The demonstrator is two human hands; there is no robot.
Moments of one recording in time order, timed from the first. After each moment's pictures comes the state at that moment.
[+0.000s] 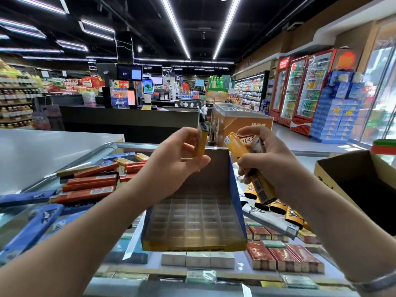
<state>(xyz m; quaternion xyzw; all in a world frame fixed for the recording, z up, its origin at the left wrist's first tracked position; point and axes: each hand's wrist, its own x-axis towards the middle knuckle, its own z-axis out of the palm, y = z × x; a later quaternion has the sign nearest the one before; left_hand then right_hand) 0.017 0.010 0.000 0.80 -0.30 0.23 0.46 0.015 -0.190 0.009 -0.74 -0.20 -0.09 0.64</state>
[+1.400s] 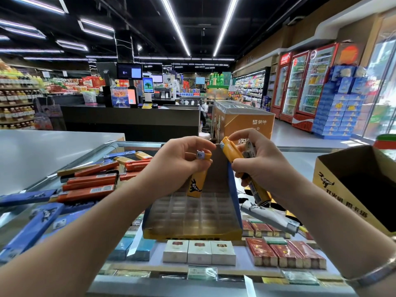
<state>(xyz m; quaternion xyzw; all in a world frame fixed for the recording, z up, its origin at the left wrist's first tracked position) 0.019 0.005 -0.002 0.79 -0.29 0.13 0.52 0.015 -0.183 0.000 -0.79 -0.20 -0.10 0.57</state>
